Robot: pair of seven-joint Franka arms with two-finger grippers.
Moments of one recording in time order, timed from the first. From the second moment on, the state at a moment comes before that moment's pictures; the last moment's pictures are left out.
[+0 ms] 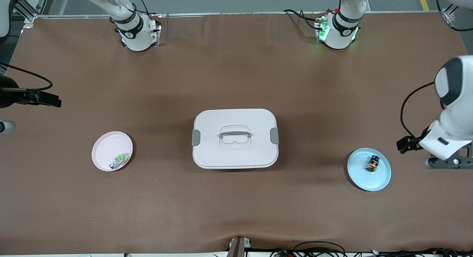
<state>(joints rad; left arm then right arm) 0.22 0.30 -0.26 -1.54 0.22 1.91 -0.08 0.01 0.38 -0.03 -1.02 -0.03 1.17 0.07</state>
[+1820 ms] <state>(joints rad) 0.11 -0.17 -0.18 -1.74 0.02 1.61 -0.04 -0.06 0.12 0.00 -1.46 0.00 1.45 0.07</state>
